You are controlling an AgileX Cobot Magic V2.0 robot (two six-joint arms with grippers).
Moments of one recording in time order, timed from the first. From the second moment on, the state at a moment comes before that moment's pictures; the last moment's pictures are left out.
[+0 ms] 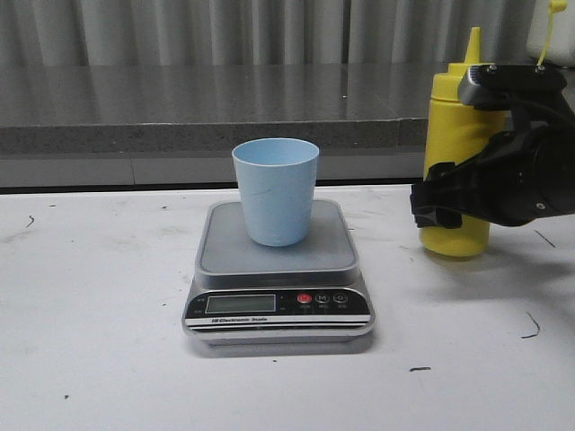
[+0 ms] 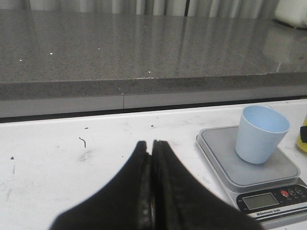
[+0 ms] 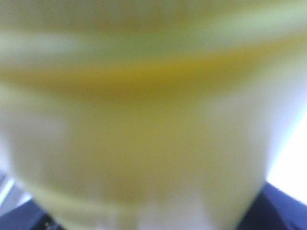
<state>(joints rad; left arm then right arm) -0.24 0.25 -0.36 -0.03 0.37 -0.06 0.23 1.80 -0.66 -0.06 -0.63 0.14</state>
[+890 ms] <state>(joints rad) -0.24 0.25 -0.36 -0.03 0.37 -0.06 0.23 1.86 -0.50 -0.01 -0.94 0.13</state>
